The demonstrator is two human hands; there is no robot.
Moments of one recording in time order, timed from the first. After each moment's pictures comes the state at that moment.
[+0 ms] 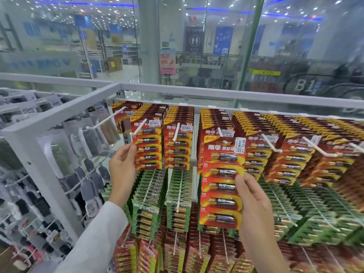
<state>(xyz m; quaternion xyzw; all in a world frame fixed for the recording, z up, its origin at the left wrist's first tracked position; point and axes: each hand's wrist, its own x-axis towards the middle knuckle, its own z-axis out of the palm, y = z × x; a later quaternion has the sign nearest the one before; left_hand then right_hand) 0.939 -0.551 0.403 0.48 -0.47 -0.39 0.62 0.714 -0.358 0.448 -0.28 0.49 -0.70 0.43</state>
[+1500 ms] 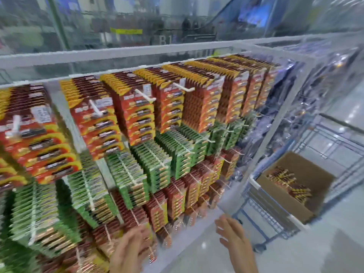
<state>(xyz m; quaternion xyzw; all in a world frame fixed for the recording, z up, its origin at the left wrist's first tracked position) 0.758 -0.339 0.277 0.44 -0.43 -0.77 0.18 0.600 -0.141 0.270 0.09 0.71 -0.66 0.22</state>
